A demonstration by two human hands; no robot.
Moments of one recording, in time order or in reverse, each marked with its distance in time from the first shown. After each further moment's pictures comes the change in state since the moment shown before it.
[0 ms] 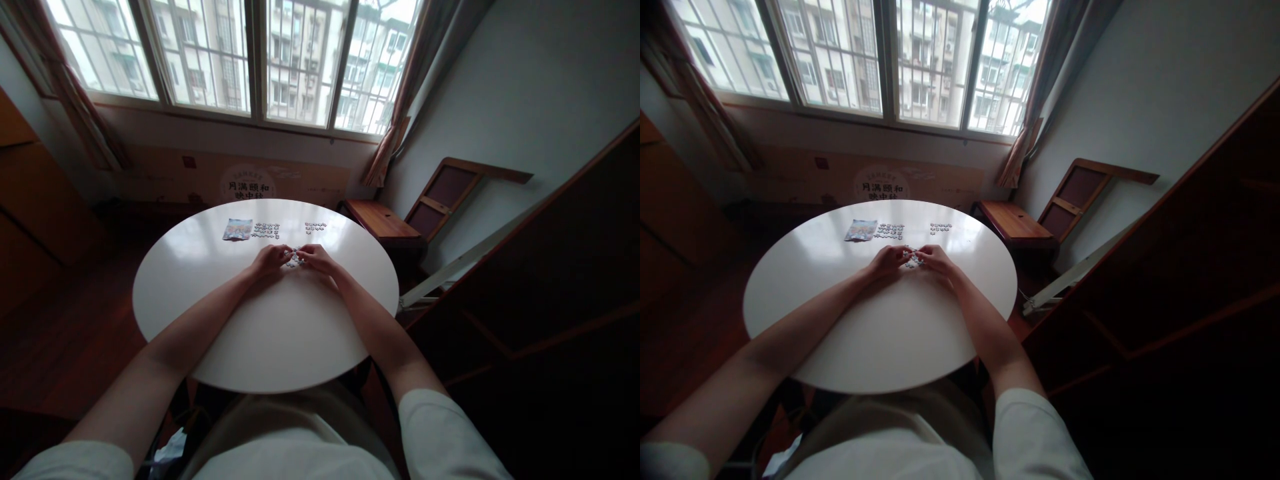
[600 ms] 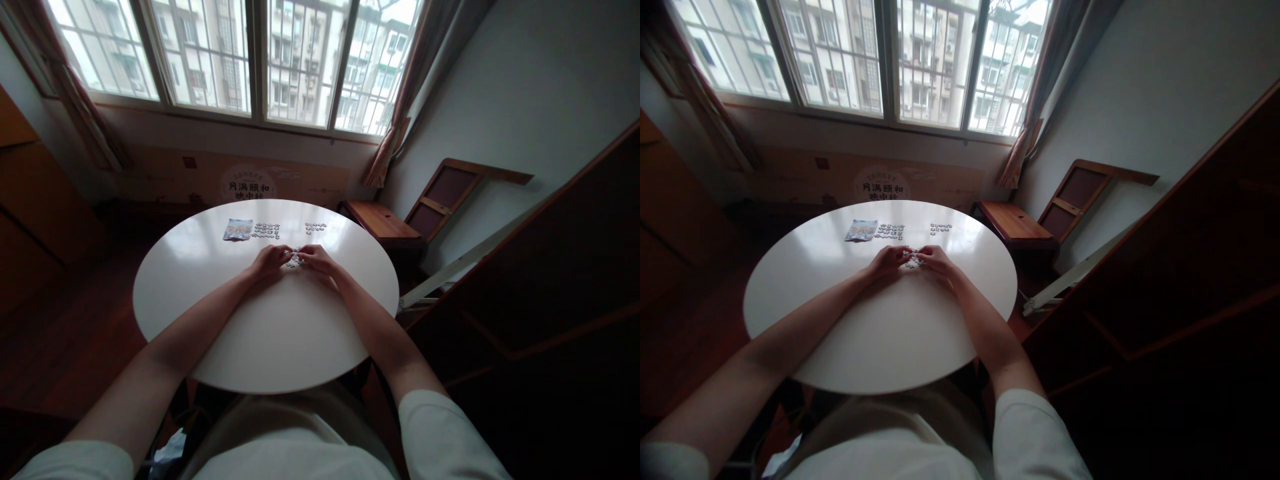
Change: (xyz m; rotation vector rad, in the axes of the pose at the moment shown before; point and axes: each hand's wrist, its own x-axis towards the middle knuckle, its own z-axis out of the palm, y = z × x) left_hand 0.002 -0.004 0.003 -0.004 0.006 0.005; right_hand -0.002 0.000 0.000 0.049 -0.006 0.015
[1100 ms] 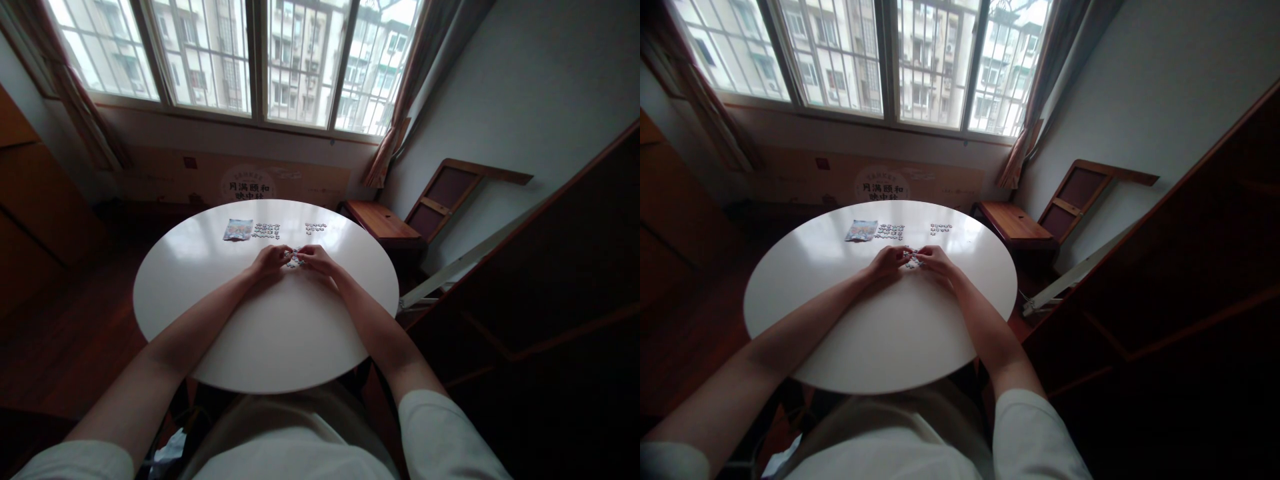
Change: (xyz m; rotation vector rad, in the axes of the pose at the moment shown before) left_hand -0.001 0.000 0.000 -0.020 -0.003 0.003; right_hand -0.004 -0.005 0.002 0.034 -0.009 0.017
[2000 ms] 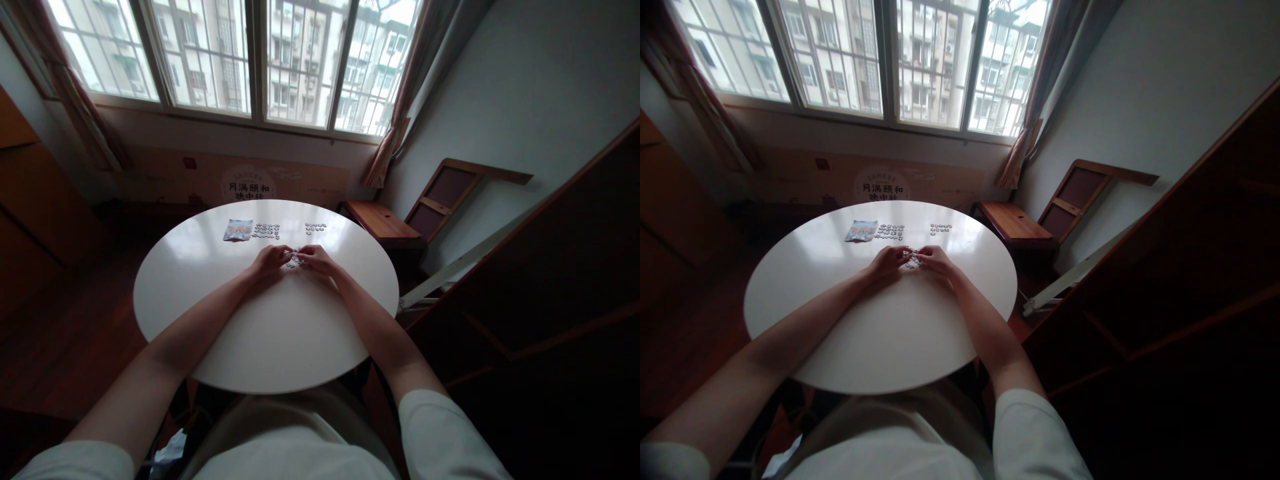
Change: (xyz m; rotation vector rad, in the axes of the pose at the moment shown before) left_hand 0.000 0.002 -0.001 0.009 0.011 -0.007; right_hand 0.001 0.001 0.001 -0.015 0.018 -0.005
